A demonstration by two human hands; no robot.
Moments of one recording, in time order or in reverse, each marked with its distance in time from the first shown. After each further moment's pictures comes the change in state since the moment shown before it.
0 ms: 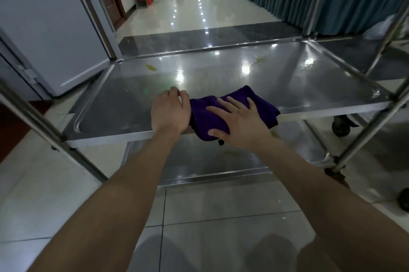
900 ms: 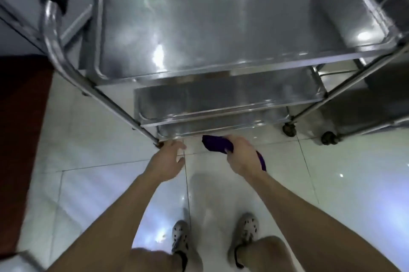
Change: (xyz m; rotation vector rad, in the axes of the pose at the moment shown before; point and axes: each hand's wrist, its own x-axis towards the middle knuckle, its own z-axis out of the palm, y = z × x) left_hand -0.118 -0.041 -0.304 -0.097 -0.970 -0.031; right_hand -0.118 -0.185 -0.237 0.587 -0.372 0.629
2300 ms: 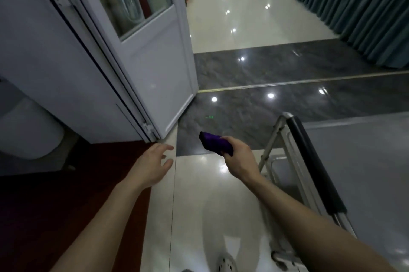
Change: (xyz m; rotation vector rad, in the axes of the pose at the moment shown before) left_hand 0.032 -0.348 -0.738 0.112 0.321 -0.037; right_hand 0.269 -0.731 0.029 0.314 0.216 -0.301
